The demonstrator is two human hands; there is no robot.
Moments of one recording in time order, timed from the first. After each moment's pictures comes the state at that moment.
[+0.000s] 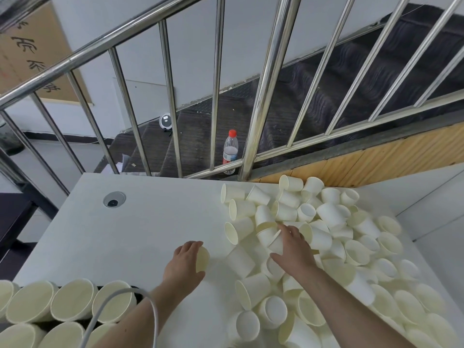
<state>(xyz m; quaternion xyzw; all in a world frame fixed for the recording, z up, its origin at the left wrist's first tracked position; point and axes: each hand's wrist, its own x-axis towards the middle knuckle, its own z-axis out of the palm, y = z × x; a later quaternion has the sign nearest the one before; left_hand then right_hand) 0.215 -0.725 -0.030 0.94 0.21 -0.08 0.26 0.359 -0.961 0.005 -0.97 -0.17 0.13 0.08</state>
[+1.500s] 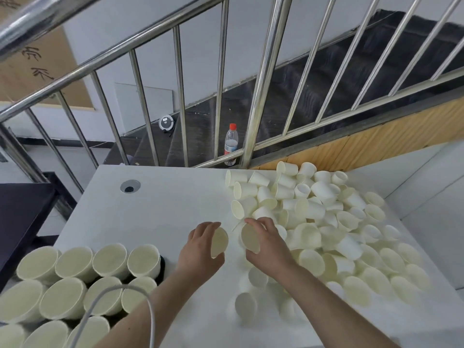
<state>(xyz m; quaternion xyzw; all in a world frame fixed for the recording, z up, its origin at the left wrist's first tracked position) 0.141 -0.755 0.007 0.93 0.13 0.07 0.34 0.230 -0.929 0.025 -0.93 -0.26 0.11 0.24</state>
